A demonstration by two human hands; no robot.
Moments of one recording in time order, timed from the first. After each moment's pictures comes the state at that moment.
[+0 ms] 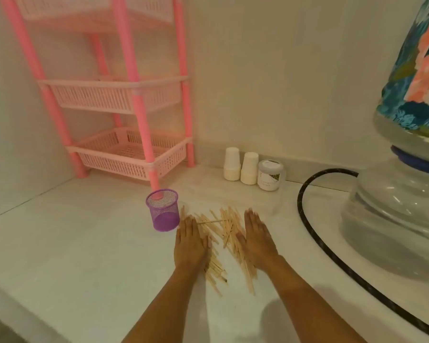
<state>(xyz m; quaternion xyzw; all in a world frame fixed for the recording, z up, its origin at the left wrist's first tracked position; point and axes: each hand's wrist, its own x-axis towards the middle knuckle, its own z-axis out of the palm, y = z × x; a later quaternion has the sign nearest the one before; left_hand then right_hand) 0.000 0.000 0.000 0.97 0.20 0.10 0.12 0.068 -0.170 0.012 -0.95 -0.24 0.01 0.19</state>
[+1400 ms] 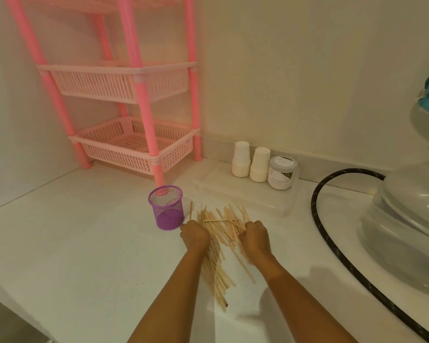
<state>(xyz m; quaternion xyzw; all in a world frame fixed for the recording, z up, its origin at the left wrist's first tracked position) 0.050 0.008 0.024 0.81 0.44 0.06 0.39 0.084 -0.127 0.022 -0.96 -0.11 0.03 0.25</state>
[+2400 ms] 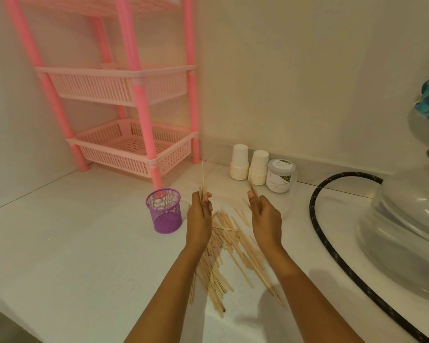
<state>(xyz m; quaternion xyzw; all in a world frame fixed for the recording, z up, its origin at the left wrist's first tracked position) 0.047 -0.003 0.058 0.74 0.13 0.33 0.57 0.090 -0.140 0.071 -0.84 -0.11 -0.15 0.51</state>
